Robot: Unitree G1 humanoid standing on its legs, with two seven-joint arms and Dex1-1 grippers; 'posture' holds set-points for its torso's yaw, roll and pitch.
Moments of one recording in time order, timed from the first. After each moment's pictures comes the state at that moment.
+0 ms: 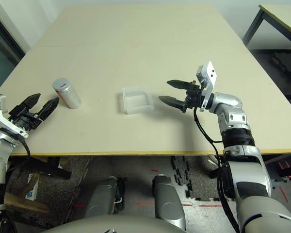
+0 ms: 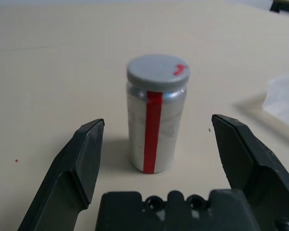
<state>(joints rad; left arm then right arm) -0.07 0.55 0.37 0.06 -0.51 0.17 -0.67 -0.65 -0.48 -0.09 0.63 0.34 0.05 1.27</state>
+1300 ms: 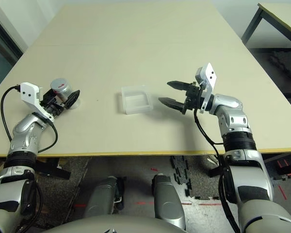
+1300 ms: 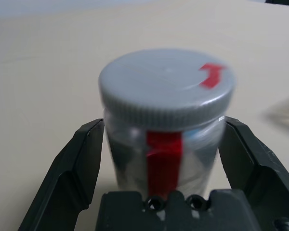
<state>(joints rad) -0.49 0.47 0.25 0.74 -0.33 -0.21 -0.74 -0.61 -0.50 -0.08 0.54 0.34 0.08 1.23</state>
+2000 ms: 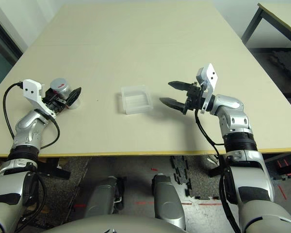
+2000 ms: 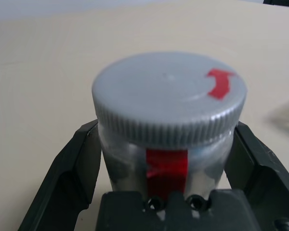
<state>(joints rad) -0.54 0.46 0.25 0.84 -0.31 -0.26 -0.77 -0.60 -0.50 -0.08 0.54 0.34 0.07 1.22</state>
